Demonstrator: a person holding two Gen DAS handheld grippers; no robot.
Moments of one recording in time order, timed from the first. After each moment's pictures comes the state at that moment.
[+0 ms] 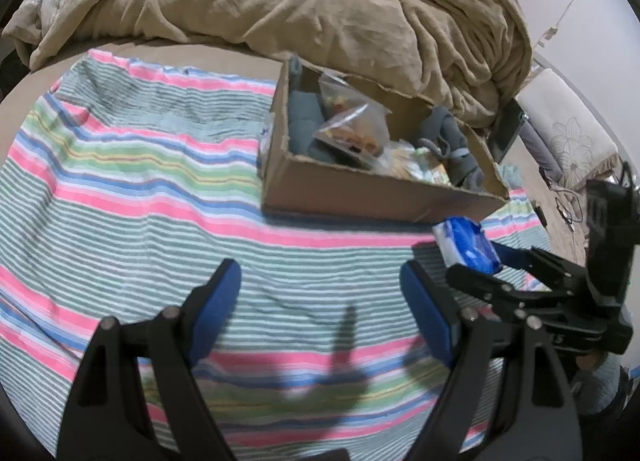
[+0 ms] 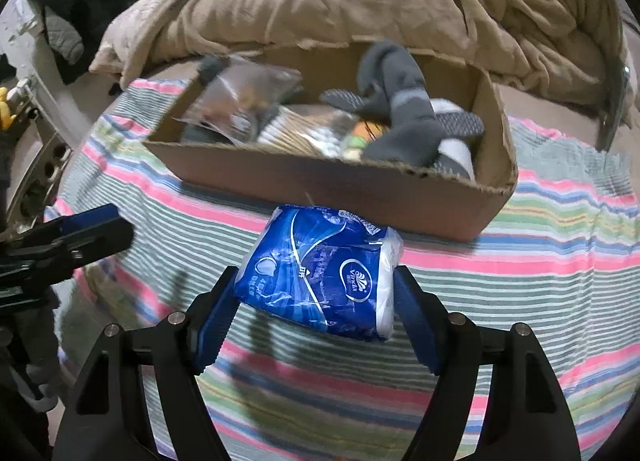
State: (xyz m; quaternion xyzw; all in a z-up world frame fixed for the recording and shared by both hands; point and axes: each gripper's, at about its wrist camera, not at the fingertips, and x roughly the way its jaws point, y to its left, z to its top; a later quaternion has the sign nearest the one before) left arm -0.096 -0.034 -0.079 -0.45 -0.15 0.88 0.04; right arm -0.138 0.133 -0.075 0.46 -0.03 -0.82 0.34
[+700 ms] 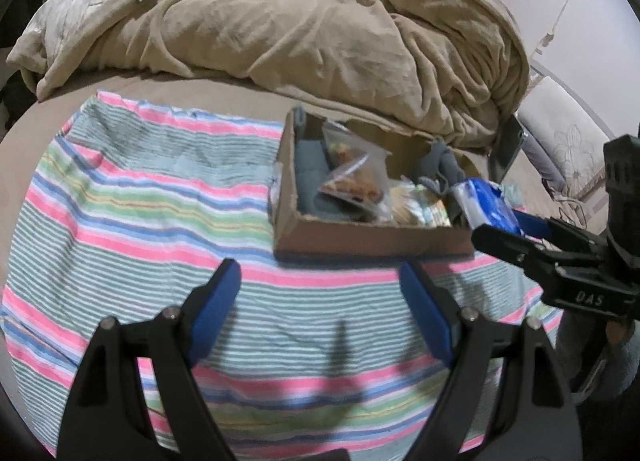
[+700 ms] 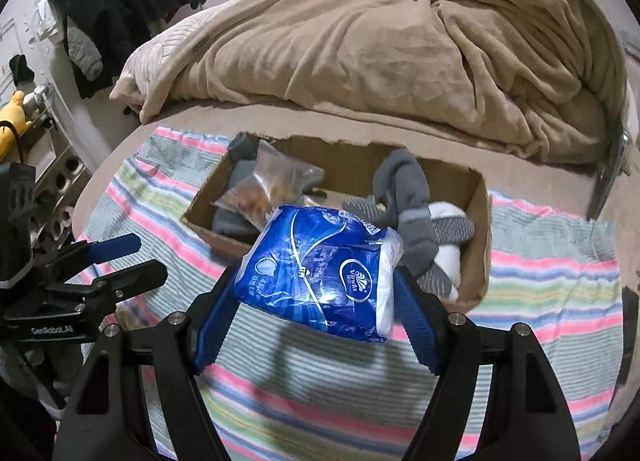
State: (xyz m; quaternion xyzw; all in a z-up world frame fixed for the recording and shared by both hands) left arm -0.103 -0.045 -0.051 -0.42 -0.13 0.90 0.03; right arm -0.164 0.129 -0.022 0.41 -0.03 -0.84 0.35
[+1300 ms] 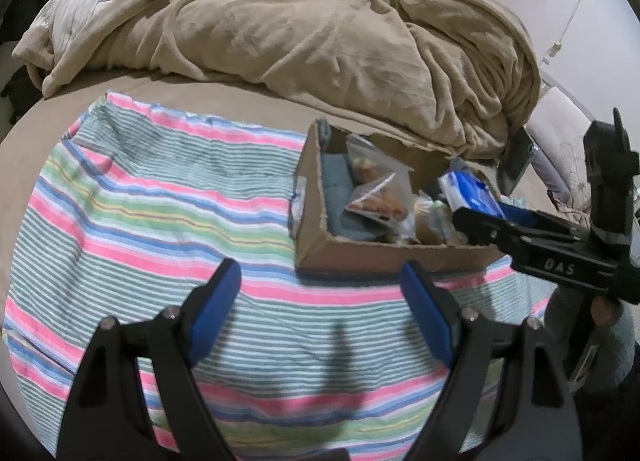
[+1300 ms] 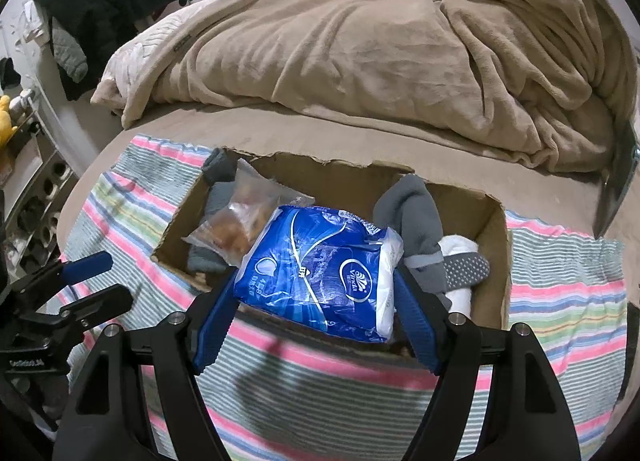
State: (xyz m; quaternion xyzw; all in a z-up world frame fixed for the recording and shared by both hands) left arm -0.112 -0.064 -0.056 -0.42 -0.14 0.90 0.02; right arm -0.199 0.102 -0.032 0.42 -0.02 -0.84 0.33
